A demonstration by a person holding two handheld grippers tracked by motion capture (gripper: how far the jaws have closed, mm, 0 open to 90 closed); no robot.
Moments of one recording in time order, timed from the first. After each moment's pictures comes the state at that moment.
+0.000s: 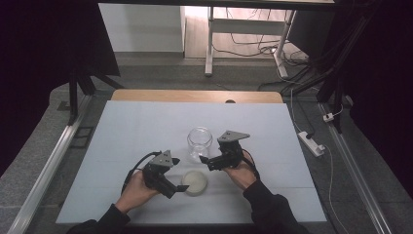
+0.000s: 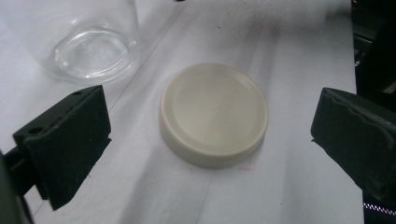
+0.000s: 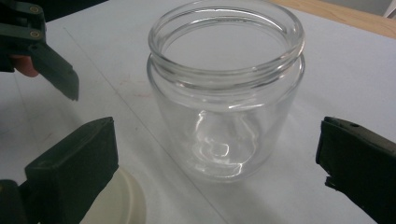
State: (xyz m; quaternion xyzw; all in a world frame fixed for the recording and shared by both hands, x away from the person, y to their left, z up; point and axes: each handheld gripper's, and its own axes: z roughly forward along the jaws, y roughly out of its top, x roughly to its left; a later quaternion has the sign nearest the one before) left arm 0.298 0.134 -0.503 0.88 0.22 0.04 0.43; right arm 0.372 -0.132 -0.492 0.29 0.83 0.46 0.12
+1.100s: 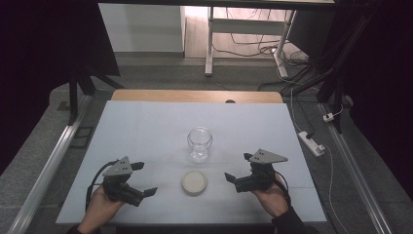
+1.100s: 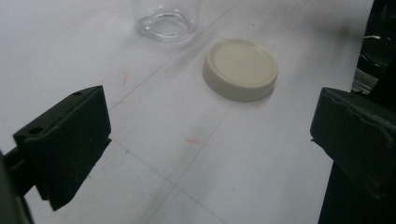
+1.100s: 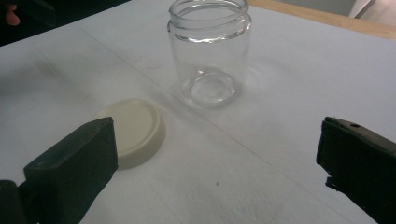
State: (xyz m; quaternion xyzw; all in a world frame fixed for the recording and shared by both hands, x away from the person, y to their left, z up) left arm 0.243 0.218 -0.492 0.83 0.31 0.10 0.46; right arm 0.300 -0.209 -0.469 0.31 0.81 0.48 0.15
